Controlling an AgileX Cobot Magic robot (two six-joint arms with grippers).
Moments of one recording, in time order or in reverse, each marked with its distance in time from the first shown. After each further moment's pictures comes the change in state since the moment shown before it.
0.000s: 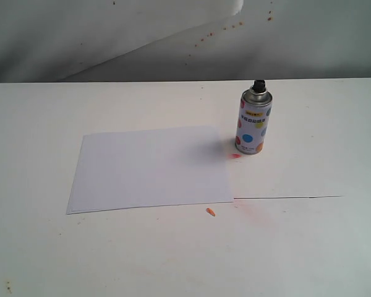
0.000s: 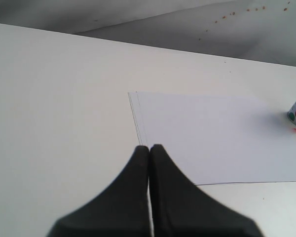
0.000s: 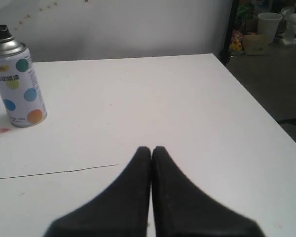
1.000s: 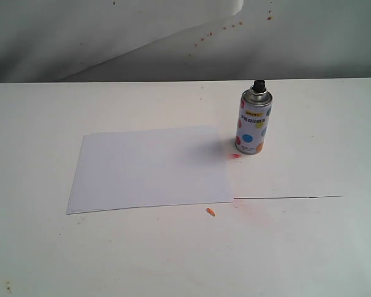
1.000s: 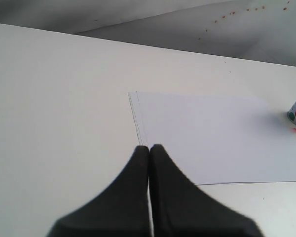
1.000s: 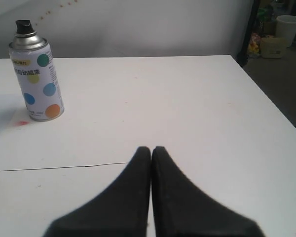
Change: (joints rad) left arm 0.000 0.000 0.000 0.000 0.000 0.000; right arm 0.057 0.000 0.000 0.002 0.002 -0.011
